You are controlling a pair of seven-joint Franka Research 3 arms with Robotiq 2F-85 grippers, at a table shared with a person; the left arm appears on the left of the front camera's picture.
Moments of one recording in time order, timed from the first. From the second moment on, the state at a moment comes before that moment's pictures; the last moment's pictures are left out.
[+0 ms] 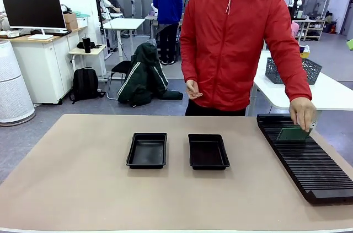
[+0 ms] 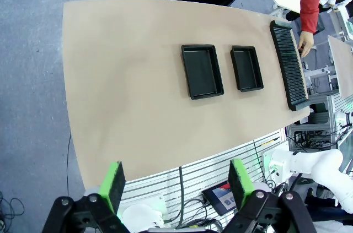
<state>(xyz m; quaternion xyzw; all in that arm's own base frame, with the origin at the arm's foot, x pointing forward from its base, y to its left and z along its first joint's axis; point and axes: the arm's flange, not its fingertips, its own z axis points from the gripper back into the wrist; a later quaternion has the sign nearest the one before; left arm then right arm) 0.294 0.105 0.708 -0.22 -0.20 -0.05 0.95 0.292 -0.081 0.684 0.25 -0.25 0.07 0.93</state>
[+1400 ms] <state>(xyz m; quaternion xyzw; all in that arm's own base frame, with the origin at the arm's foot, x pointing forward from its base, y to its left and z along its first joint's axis) 0.294 0.105 0.709 -0.22 -0.20 -0.05 0.95 0.319 -0.074 0.665 0.20 -0.22 0.14 0.95</state>
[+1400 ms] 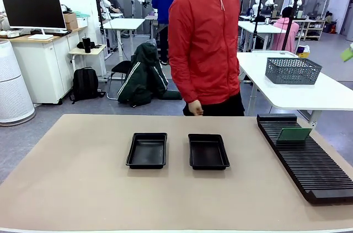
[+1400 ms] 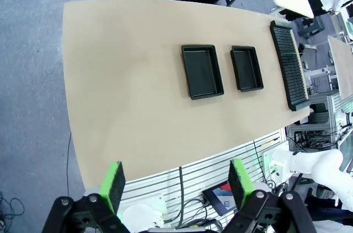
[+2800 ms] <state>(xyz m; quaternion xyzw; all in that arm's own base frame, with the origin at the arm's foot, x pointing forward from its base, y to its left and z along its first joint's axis) 0.294 0.104 0.710 -0.22 -0.20 -0.05 0.95 0.476 -0.077 0.516 -0.07 -0.09 0.69 0.72</state>
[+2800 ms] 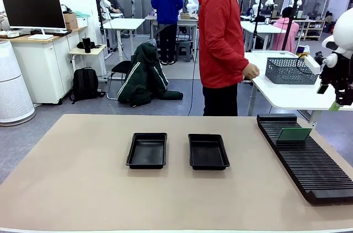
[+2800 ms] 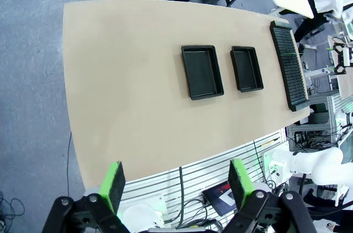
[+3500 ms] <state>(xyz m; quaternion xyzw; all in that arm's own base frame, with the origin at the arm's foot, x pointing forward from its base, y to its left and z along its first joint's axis) 0.294 0.105 0.710 -0.22 -0.20 -0.05 0.95 0.527 -0.064 0.439 -0.03 -0.09 0.70 0.71</state>
